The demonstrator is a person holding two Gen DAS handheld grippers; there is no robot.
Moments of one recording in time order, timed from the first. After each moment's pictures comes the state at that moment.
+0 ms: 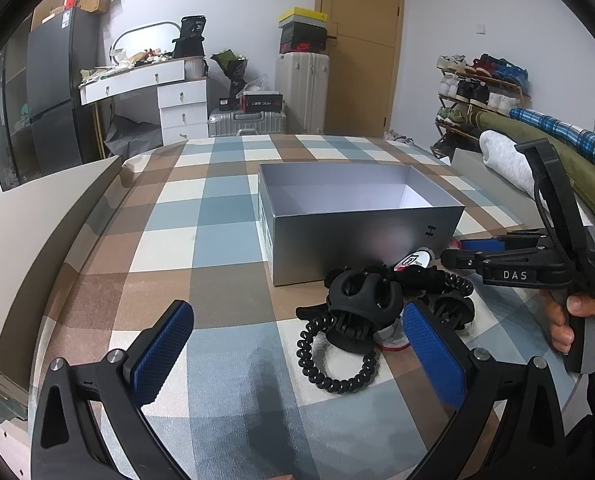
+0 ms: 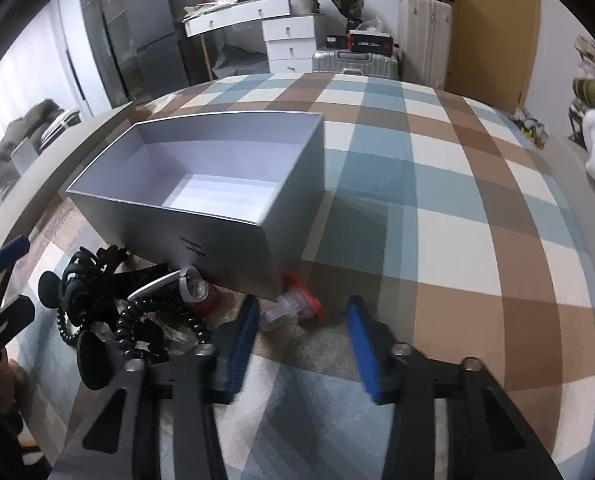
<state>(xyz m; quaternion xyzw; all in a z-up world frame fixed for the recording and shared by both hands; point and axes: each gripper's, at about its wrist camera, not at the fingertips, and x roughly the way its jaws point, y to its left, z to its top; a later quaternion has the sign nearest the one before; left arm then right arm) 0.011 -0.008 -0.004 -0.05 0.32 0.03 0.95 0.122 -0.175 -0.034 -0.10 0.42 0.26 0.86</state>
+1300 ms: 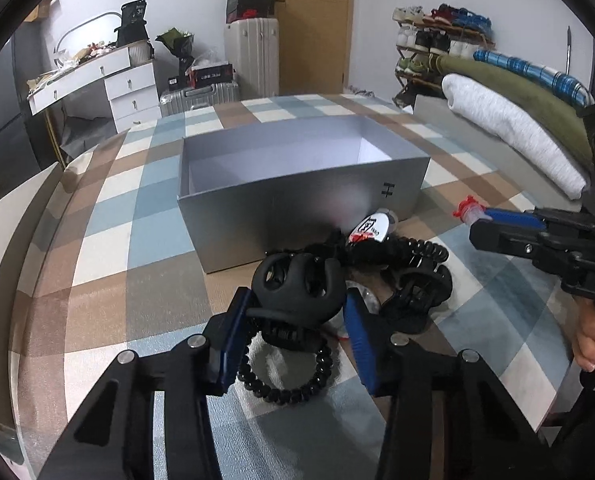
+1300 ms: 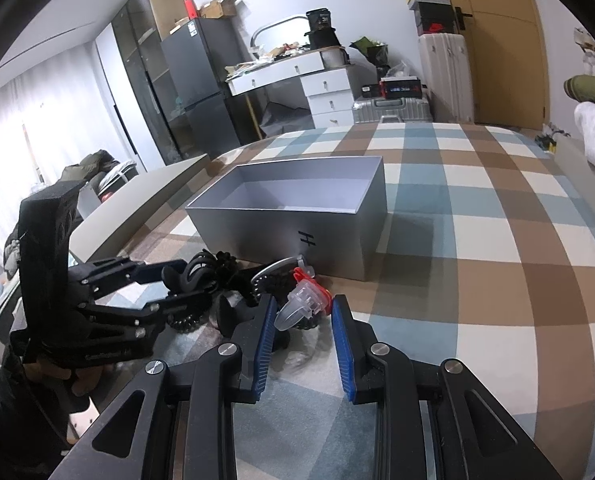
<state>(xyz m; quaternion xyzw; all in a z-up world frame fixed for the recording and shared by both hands) 0.033 -0.035 -0.015 0.00 0.38 -0.04 0.92 0.049 -0.200 -0.010 0.00 0.34 0.35 0.87</state>
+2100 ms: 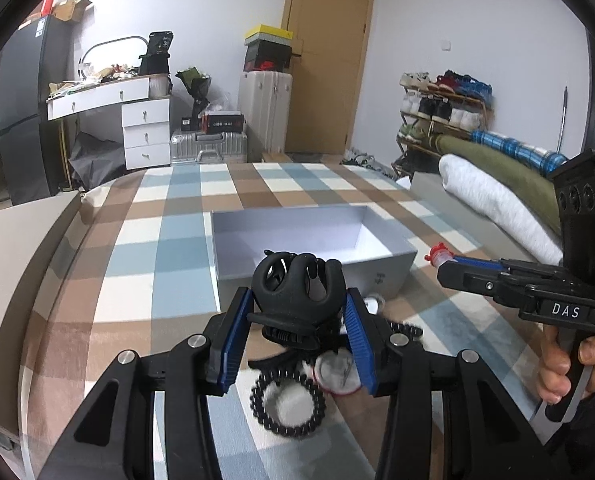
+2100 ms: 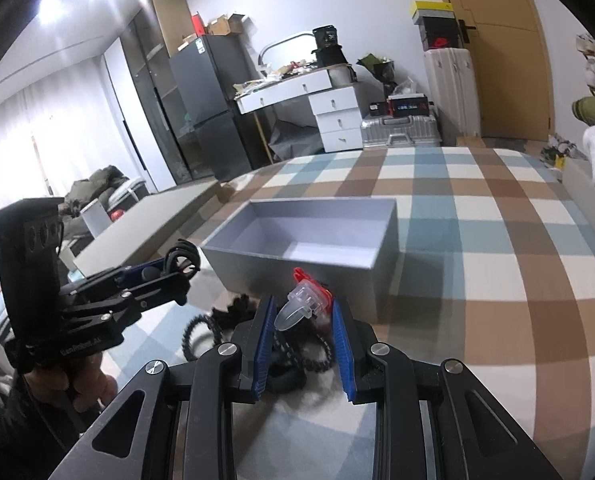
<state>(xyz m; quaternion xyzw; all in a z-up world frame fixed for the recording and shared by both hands) 0.031 -0.017 0.022 -0.06 0.28 -0.04 0.96 0.060 -0.192 0.015 0.02 0.31 0.37 0.87</state>
